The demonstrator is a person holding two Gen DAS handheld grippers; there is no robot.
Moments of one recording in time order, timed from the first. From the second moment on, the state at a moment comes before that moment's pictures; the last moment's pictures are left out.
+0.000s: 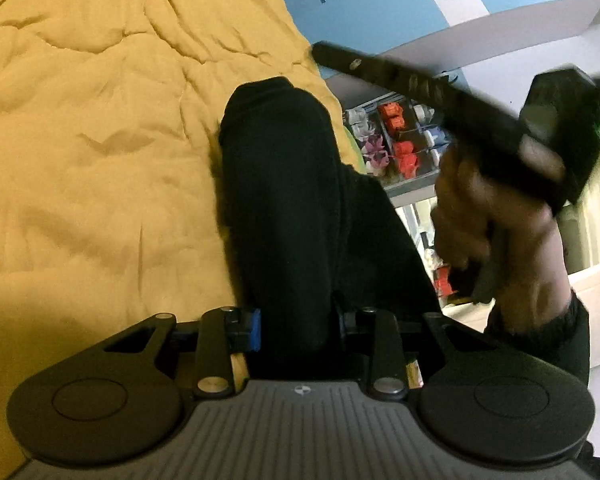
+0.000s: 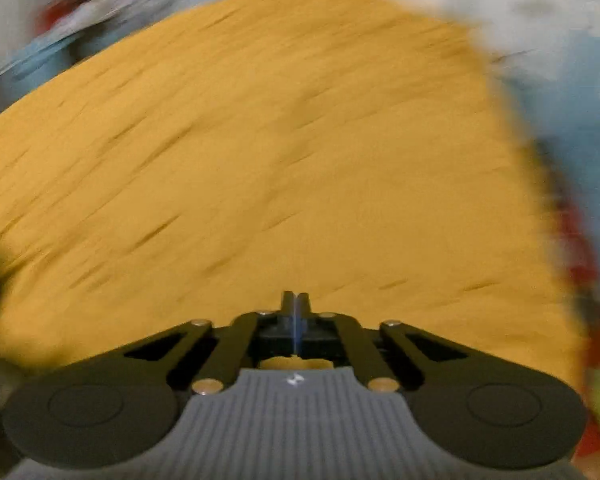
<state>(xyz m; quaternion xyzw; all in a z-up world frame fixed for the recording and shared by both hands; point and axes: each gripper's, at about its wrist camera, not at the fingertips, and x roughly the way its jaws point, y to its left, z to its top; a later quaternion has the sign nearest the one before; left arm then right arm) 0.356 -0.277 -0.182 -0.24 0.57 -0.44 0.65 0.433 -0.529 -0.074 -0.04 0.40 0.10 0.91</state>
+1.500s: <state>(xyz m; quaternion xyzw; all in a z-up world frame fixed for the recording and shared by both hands) 0.211 -0.236 -0.060 -0.01 0.48 -0.30 0.82 0.107 -0.512 -0.021 0.10 0.38 -0.03 0.92</state>
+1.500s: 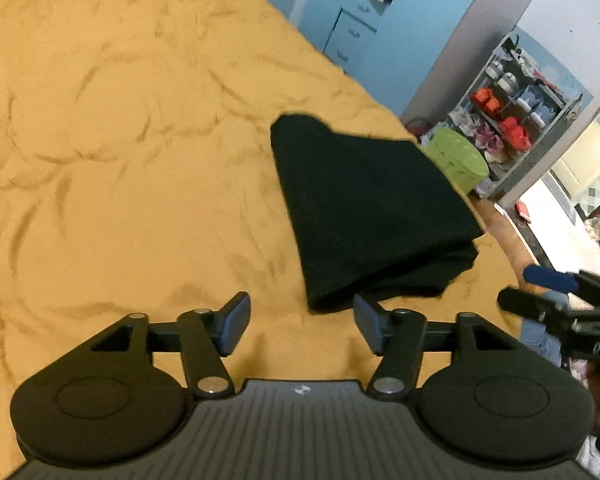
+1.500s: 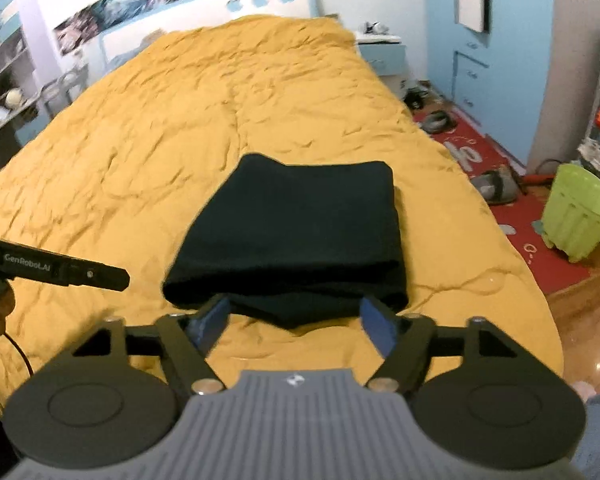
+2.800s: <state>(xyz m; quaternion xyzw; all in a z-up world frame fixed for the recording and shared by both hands) 0.155 -0.245 -0.006 0.04 0.41 -0.26 0.87 0.070 -0.419 0.049 0.09 0.36 -0.21 0.90</state>
